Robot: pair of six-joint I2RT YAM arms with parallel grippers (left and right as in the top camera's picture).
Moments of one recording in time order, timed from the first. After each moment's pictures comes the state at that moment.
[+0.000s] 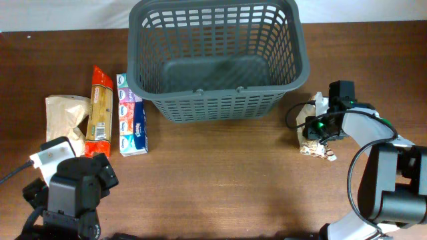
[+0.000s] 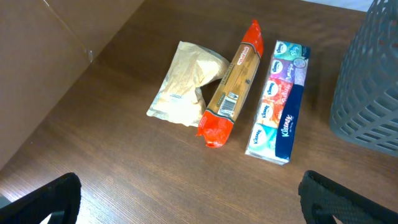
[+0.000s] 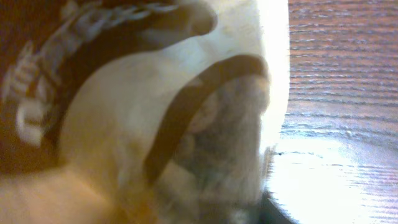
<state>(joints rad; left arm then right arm) -0.24 0.76 1.28 -1.38 -0.62 -0.44 -0.14 1.80 1.03 -0.62 -0.12 -0.09</state>
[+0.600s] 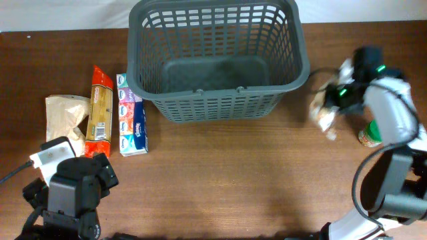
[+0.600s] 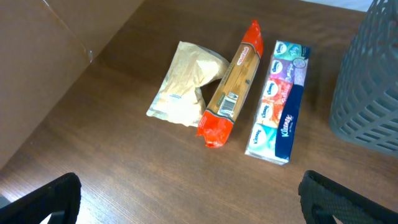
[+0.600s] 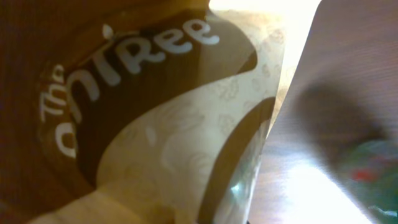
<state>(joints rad) -0.24 0.76 1.28 -1.38 -0.62 -0.44 -0.23 1.83 1.56 -1.02 -0.12 0.06</state>
